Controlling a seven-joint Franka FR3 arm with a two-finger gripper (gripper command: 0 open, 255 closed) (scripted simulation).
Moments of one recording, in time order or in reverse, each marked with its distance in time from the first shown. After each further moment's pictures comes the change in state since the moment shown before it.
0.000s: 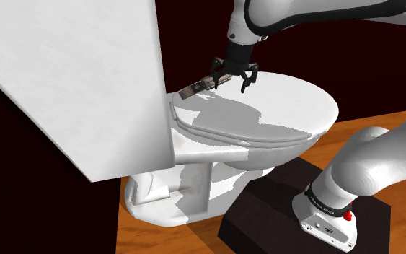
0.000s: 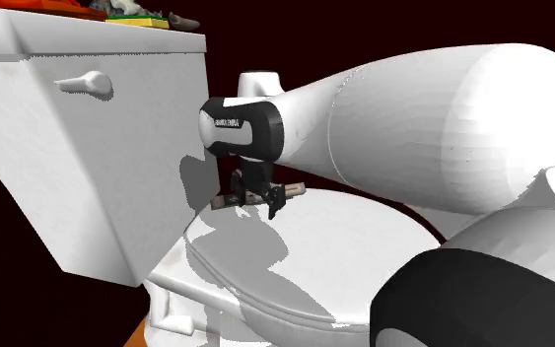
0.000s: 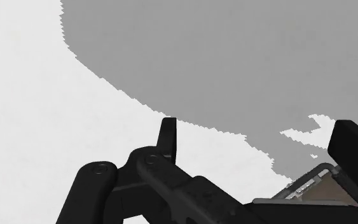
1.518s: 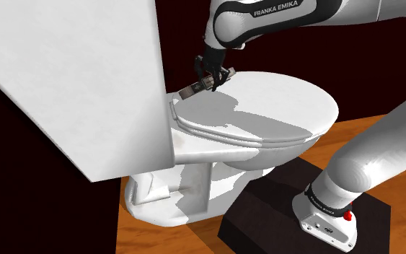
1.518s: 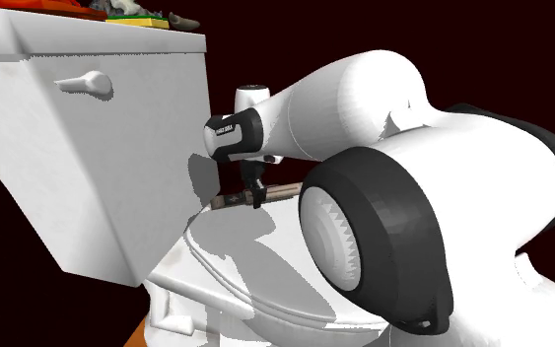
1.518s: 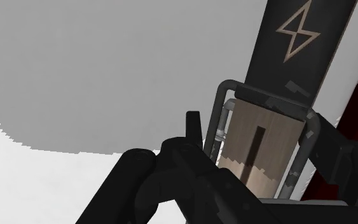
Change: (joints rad) arm -0.128 0.280 0.107 0.147 -0.075 0.238 0.563
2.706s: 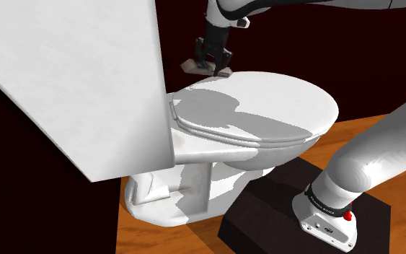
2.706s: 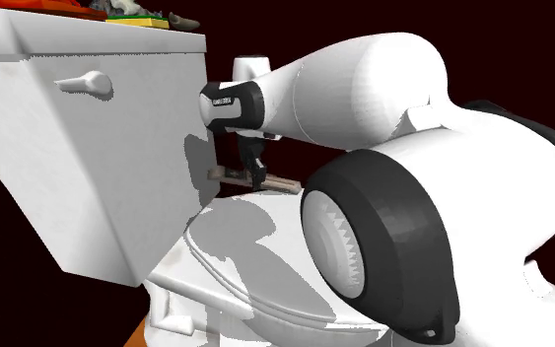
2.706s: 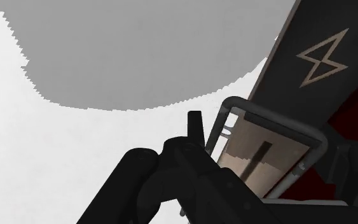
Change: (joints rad) arm -0.003 -0.019 -0.008 0.143 0.003 -0.161 -0.004
